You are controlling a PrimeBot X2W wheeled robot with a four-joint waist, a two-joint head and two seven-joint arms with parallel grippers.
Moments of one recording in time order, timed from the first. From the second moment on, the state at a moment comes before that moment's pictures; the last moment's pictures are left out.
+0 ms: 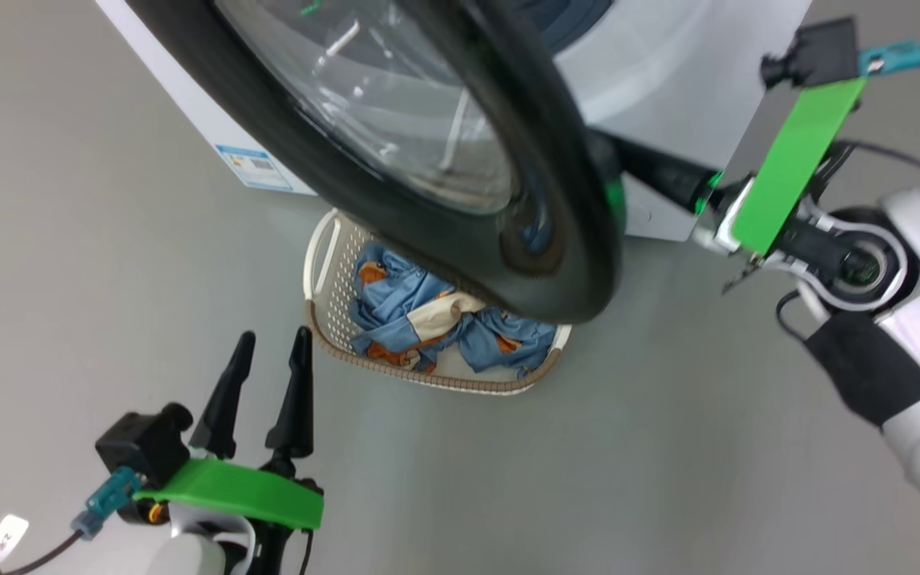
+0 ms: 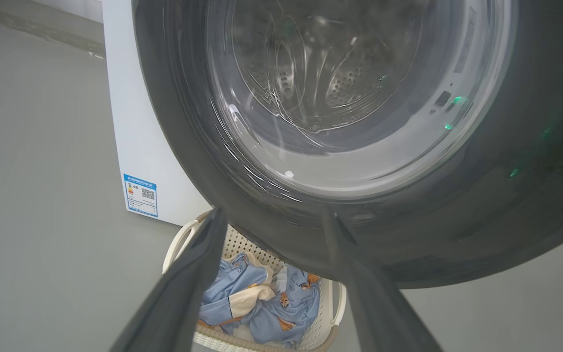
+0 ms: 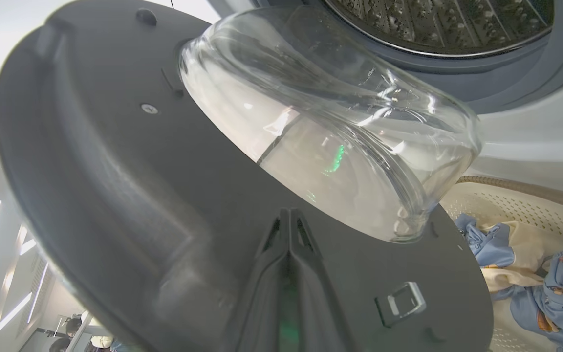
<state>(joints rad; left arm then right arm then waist) -0.23 0.04 -0.22 0.20 -0.53 -0.13 -0.26 -0.89 -0.41 0.54 0.32 1.58 0.13 0.50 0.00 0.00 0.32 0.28</state>
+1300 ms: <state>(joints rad) -0.15 0.05 -0.16 0.19 -0.51 -0.13 -0.26 -0.67 -0.25 0.64 0.14 1.56 0.13 0.51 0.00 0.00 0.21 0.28</state>
